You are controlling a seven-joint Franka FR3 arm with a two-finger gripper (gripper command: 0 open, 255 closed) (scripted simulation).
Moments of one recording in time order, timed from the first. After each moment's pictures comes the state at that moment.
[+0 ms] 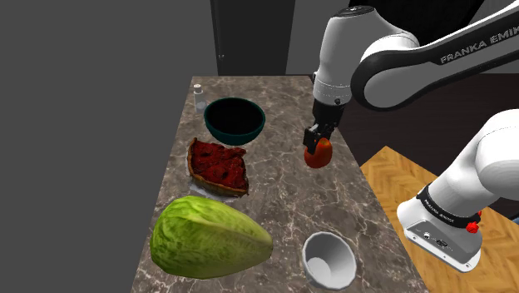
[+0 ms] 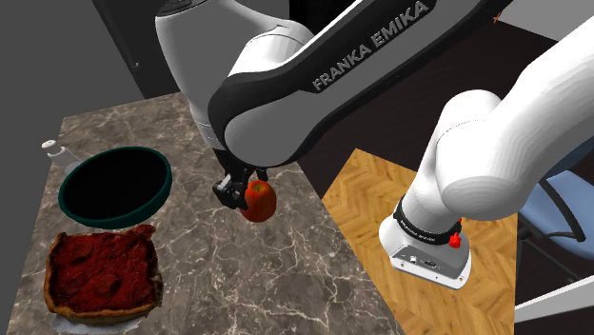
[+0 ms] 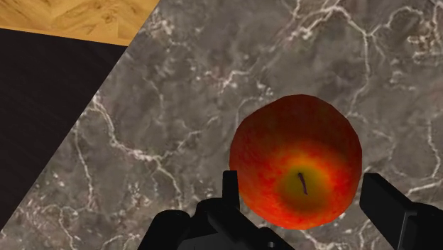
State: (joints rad) arm 0.17 -0.39 0.38 -2.64 0.14 2.21 0.33
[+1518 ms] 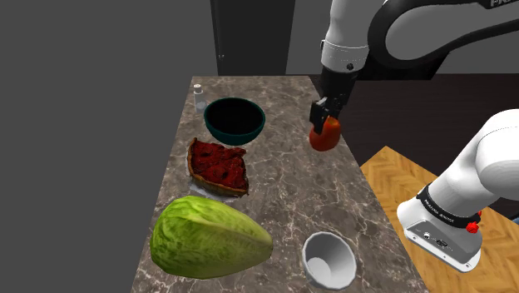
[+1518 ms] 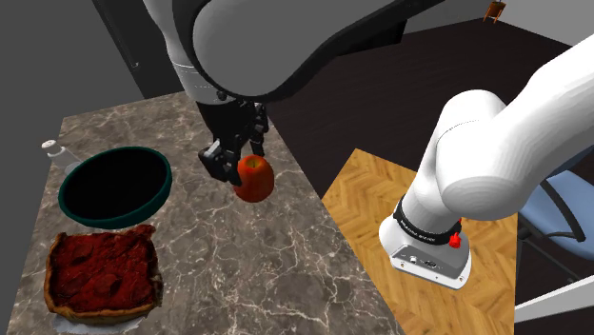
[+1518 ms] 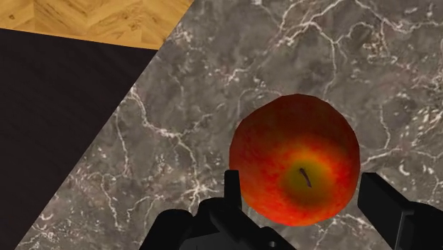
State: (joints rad) arm 0.18 -0.50 0.34 -2.52 0.14 1.98 0.32
